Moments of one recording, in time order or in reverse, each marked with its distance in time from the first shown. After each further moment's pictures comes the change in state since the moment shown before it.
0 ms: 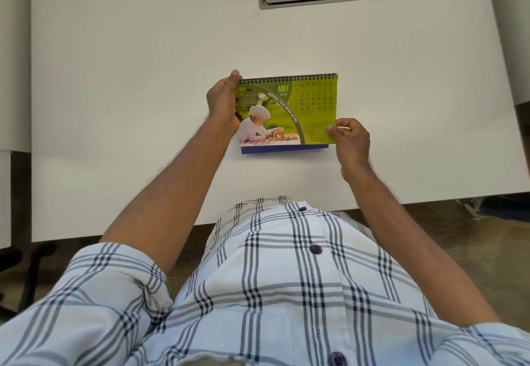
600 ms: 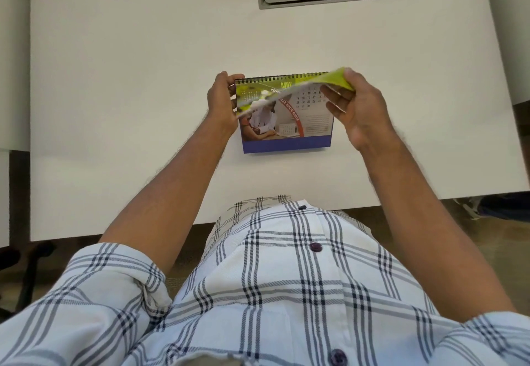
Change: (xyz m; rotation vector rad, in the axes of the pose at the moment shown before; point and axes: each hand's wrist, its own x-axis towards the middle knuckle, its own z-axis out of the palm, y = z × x) left_hand 0.001 0.004 -0.002 0.001 -0.045 -0.096; right_hand -0.011 -0.107 -0.015 0.531 -0.304 0.137
